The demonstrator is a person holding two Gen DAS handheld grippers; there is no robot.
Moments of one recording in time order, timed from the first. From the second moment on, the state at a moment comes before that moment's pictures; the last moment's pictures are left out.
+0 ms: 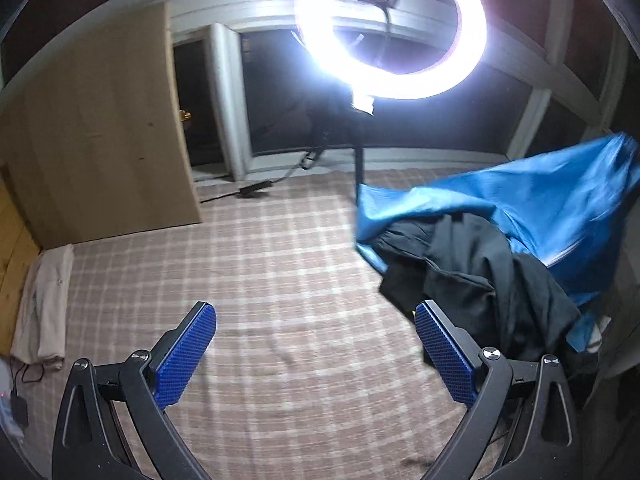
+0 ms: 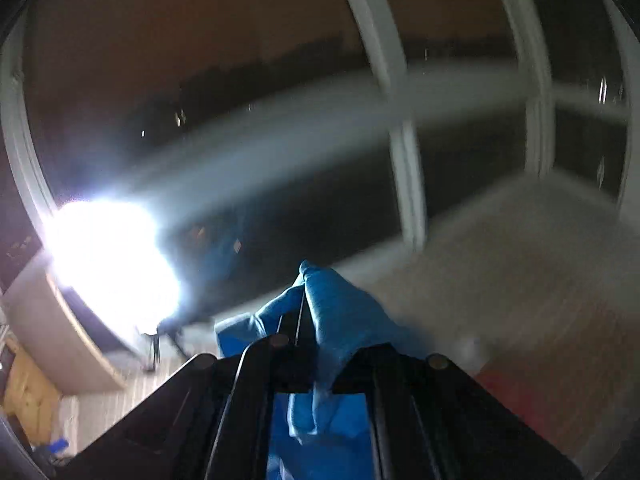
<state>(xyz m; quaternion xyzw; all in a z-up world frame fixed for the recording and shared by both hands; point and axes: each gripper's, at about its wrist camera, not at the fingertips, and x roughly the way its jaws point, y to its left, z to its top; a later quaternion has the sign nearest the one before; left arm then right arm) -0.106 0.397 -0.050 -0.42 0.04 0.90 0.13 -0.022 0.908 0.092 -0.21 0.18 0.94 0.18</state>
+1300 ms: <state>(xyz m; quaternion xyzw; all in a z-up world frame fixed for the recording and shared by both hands) -0.016 -0.001 -0.031 -0.38 -0.04 0.93 0.02 -0.151 0.274 0.105 -0.43 0.00 0.89 -0.12</state>
